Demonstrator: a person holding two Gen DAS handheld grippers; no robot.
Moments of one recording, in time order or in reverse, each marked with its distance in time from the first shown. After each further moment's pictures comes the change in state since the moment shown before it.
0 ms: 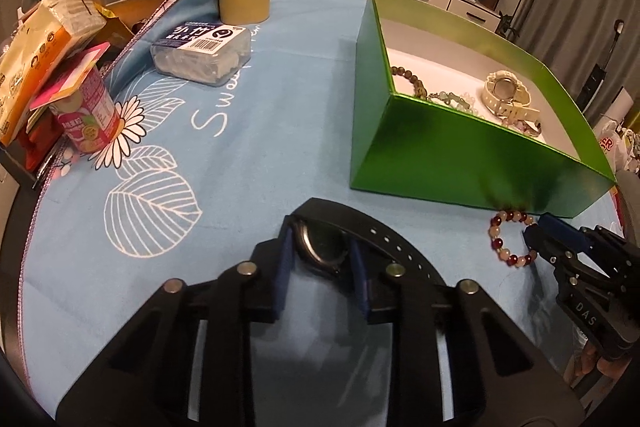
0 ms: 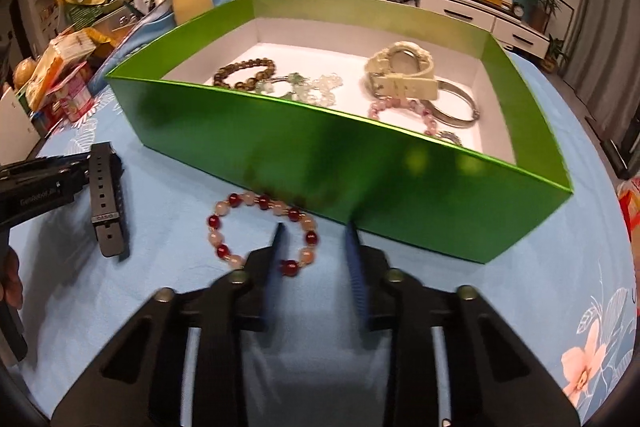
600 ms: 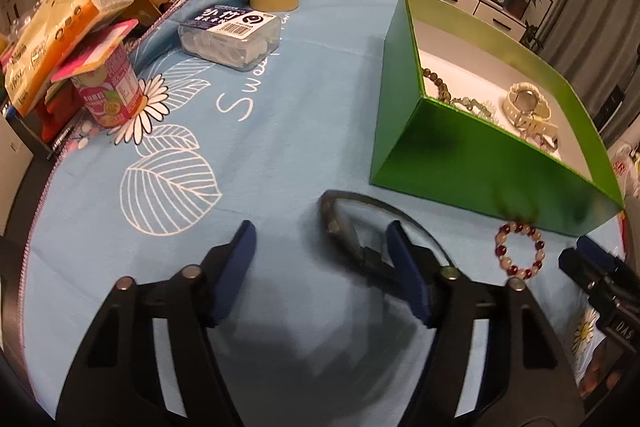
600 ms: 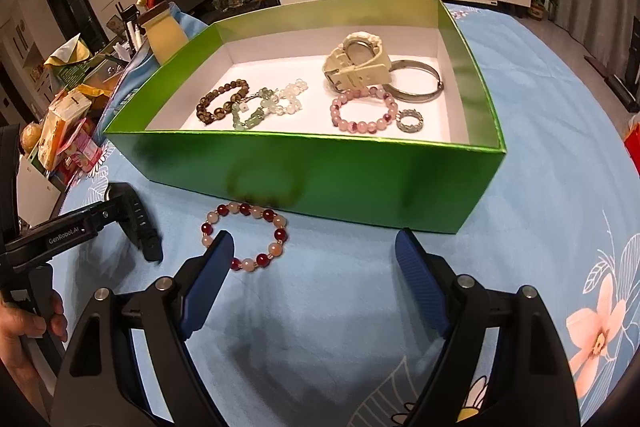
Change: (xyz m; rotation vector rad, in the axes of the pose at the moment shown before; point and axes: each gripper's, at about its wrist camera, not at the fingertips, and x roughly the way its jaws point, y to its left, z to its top) left arm -0.003 0.006 0.000 -0.080 0.034 0.064; right arm -0.022 -0.037 -0.003 0.203 0.007 0.076
